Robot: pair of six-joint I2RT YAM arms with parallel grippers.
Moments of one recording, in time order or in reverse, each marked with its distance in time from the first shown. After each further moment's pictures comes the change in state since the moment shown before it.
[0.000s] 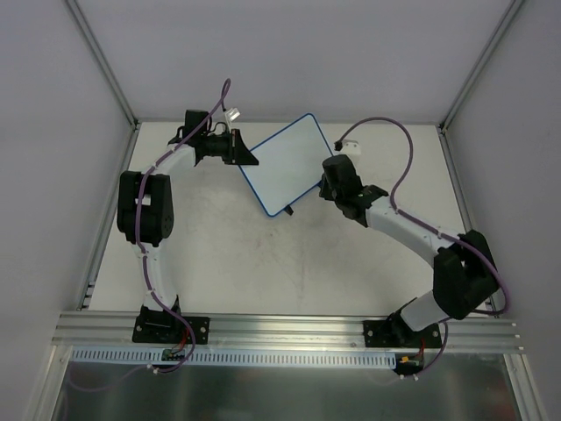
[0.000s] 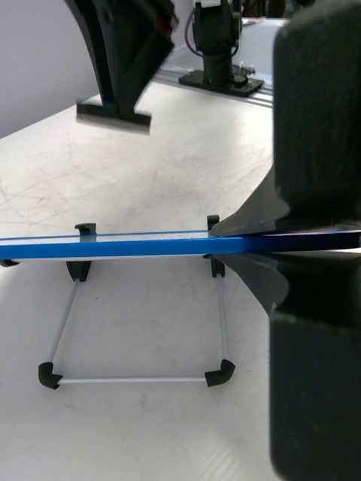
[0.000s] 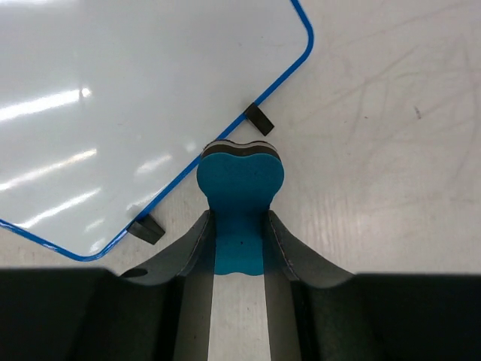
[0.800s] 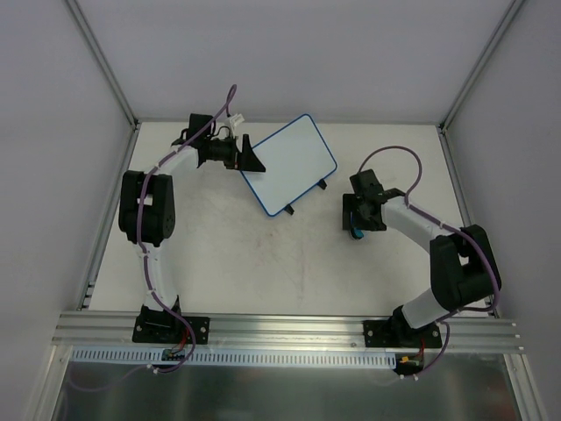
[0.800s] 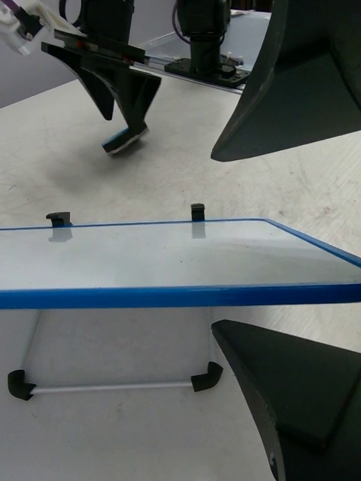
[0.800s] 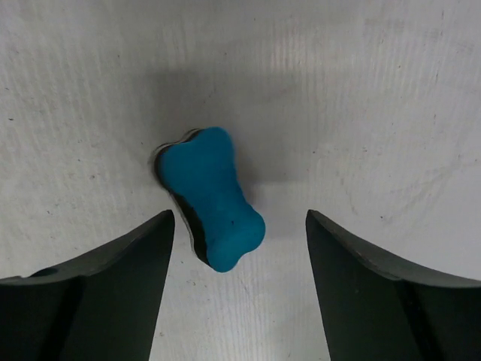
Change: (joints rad) left arm -0.013 0.001 -0.011 -0.043 -0.033 0.047; right arm -0.238 -0.044 -0.151 -0.341 -0.210 -0.160
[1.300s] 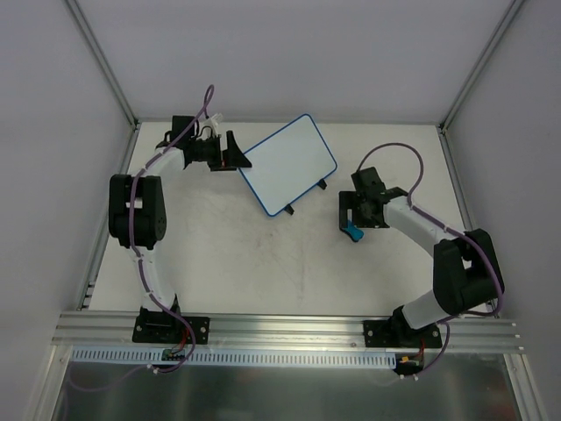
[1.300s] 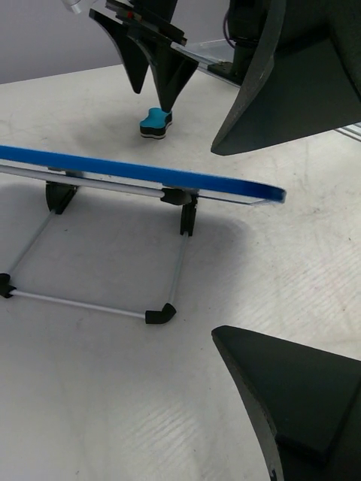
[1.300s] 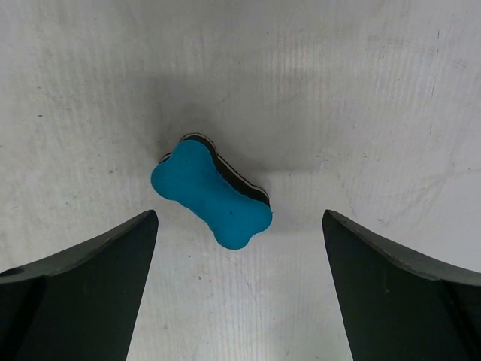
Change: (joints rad) left arm 0.088 -0.039 -0.062 -0.008 -0.094 -0.101; right arm -0.001 0.007 0.013 -0.015 -0.021 -0.033
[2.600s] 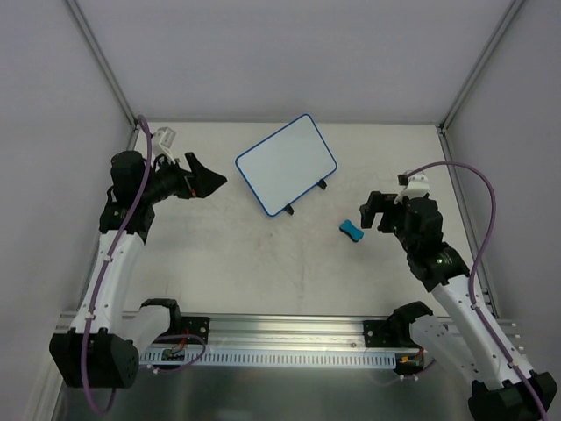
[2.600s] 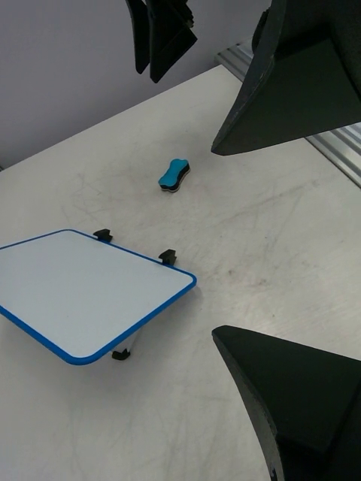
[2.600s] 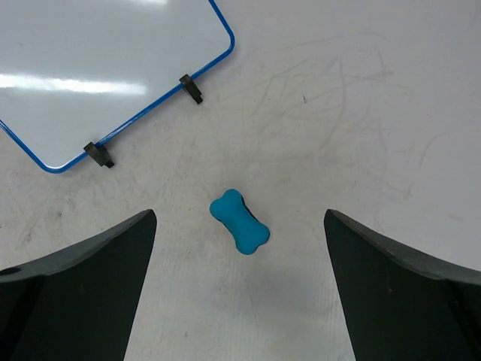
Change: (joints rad) left arm 0.065 -1.005 -0.529 0.003 -0.215 -0.174; right arm -0.036 -0.807 -0.281 0.224 -0.053 -0.103
